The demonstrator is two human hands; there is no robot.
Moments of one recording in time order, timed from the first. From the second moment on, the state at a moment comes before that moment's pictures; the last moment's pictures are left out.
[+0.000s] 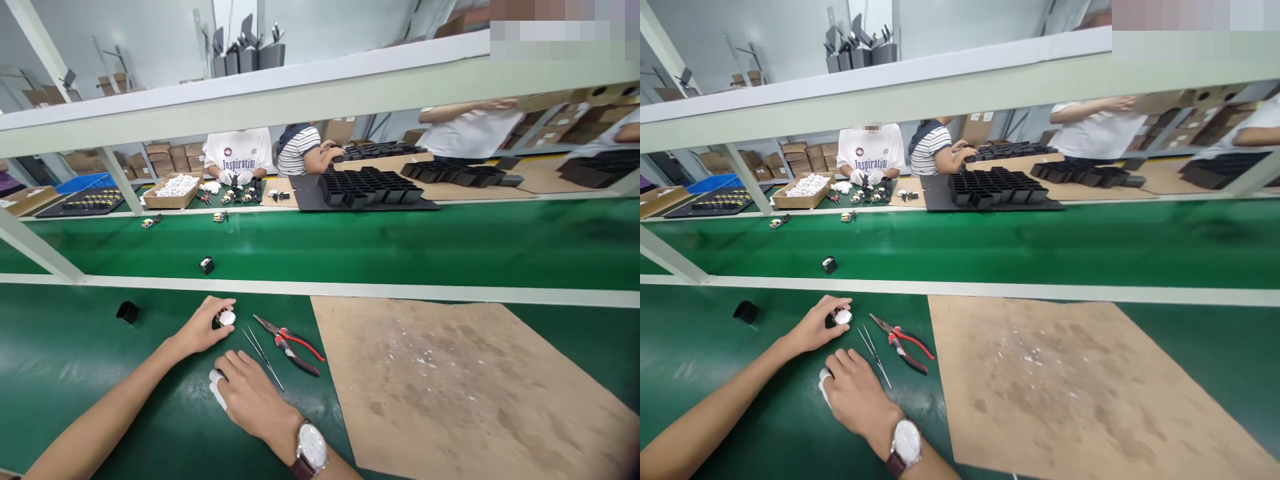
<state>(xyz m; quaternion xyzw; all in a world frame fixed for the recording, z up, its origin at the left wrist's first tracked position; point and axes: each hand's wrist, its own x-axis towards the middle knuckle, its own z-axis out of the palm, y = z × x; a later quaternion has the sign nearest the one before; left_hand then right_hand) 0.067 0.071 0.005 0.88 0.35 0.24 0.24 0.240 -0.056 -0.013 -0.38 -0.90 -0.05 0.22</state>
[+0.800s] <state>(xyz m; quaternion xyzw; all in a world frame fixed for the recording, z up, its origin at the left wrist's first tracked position) -0.043 0.045 0.015 0.86 0.43 0.23 0.12 0.245 -0.038 -0.015 -0.47 -0.86 -0.05 0.21</state>
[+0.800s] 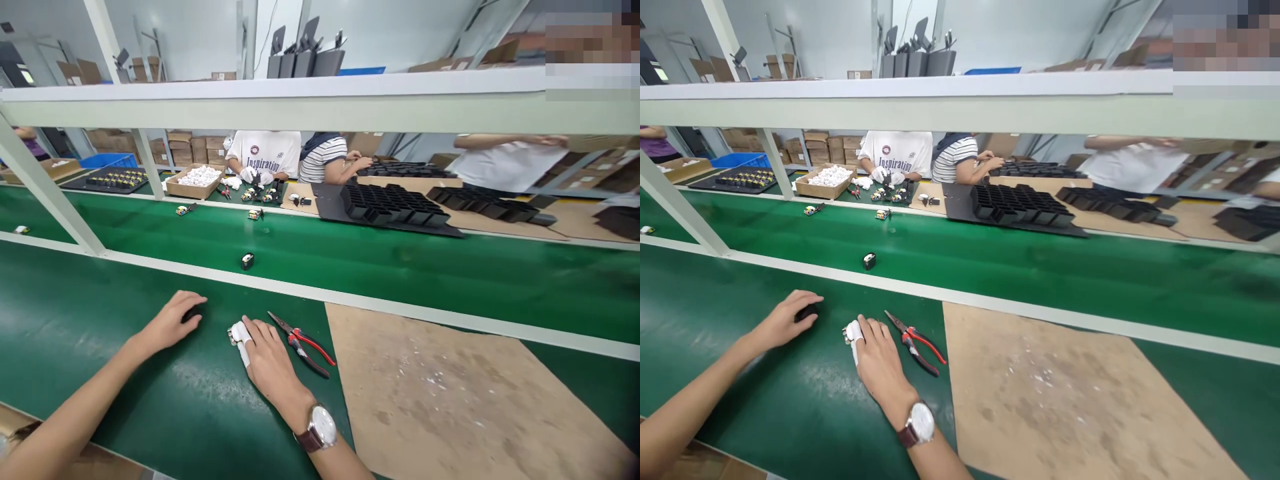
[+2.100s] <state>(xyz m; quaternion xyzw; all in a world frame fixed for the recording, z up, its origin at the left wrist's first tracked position) 0.007 0.017 0.003 0.85 0.37 0.30 0.21 0.269 -0.038 0.002 -0.51 -0.84 -0.03 0.19</state>
